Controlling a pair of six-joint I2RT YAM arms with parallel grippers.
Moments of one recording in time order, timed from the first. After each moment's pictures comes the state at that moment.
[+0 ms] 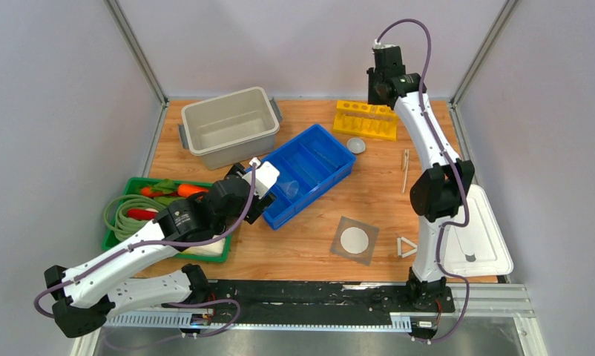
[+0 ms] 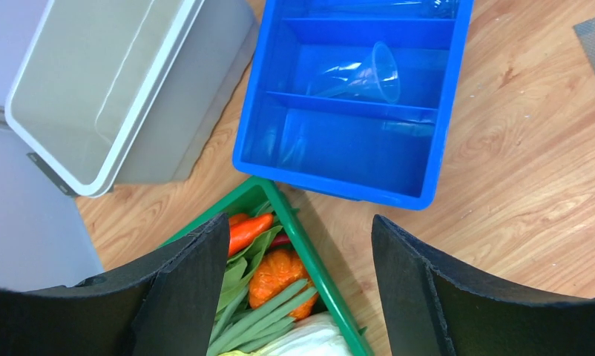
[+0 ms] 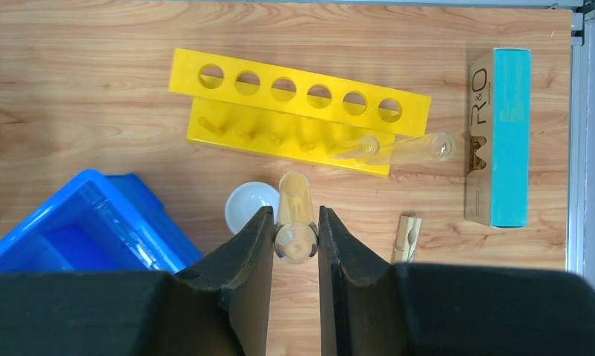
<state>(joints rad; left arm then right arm) -1.00 0.89 1.00 -0.73 -0.49 0.11 0.24 2.02 2.17 -0.82 0.22 0.14</state>
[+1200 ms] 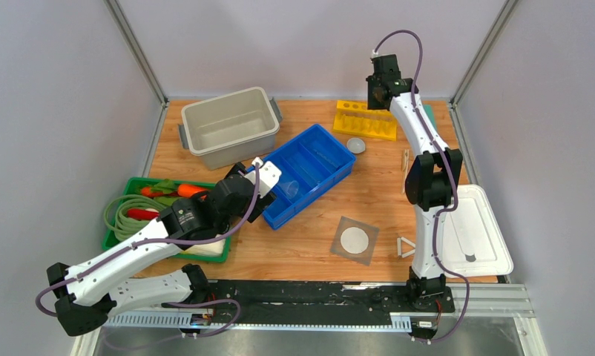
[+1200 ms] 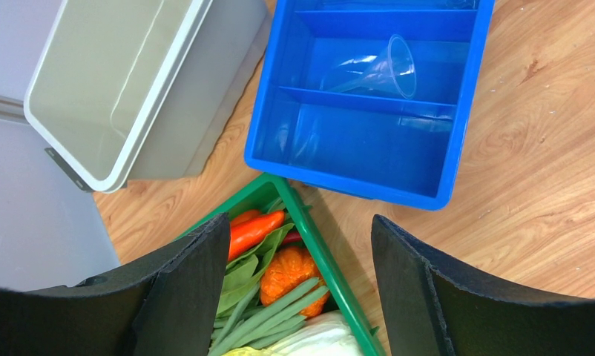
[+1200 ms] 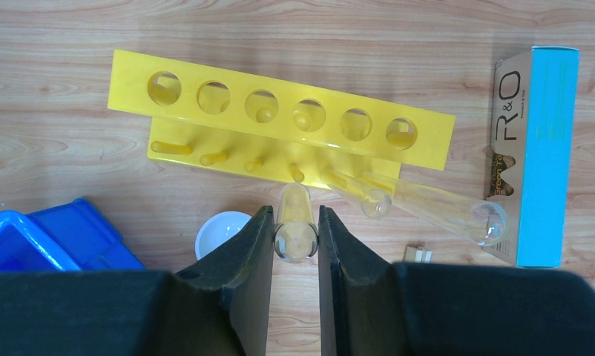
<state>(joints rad) -1.00 0.92 1.00 -0.73 -0.53 0.13 0.19 2.21 2.21 -0.76 0.19 0.10</state>
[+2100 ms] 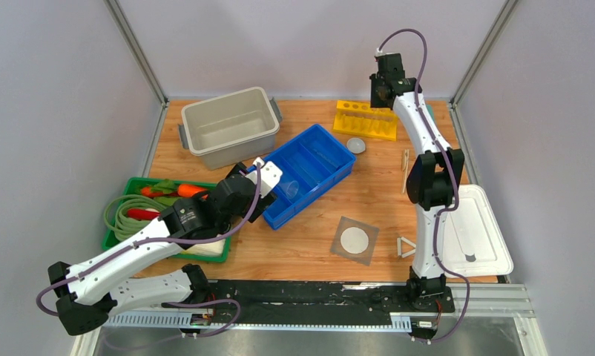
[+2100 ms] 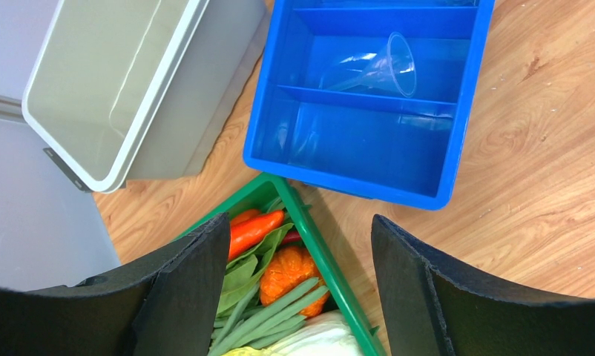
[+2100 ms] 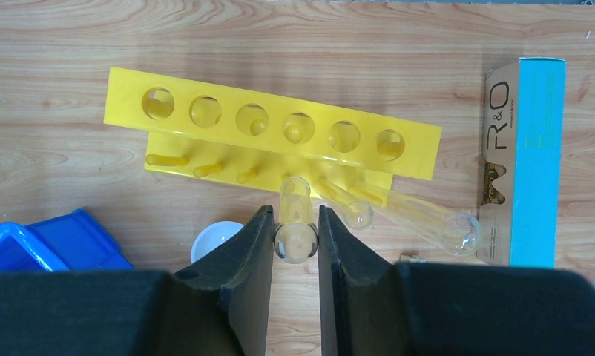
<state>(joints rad) -1.00 0.93 1.00 -0.73 -0.53 0.13 0.17 2.21 2.22 -0.74 0.17 0.09</state>
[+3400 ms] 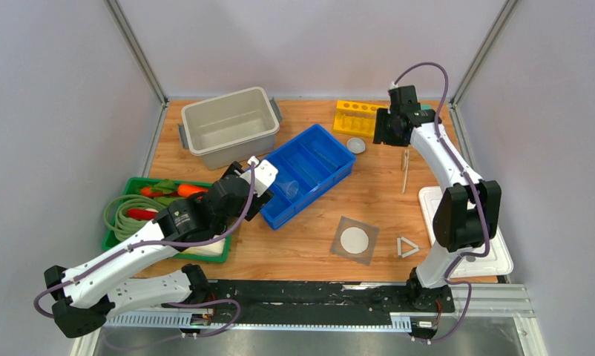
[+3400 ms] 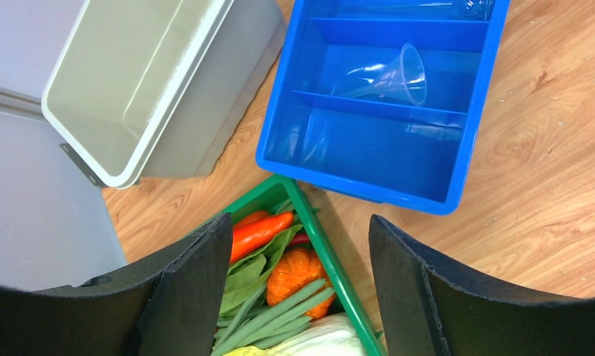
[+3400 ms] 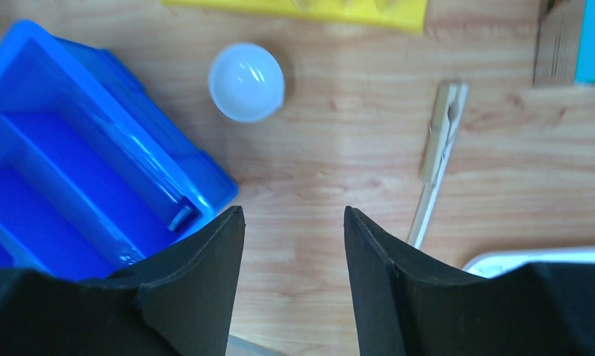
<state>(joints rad) -1.00 0.90 1.00 -0.72 -0.56 0.13 0.17 1.73 1.58 -0.72 0.07 0.25</state>
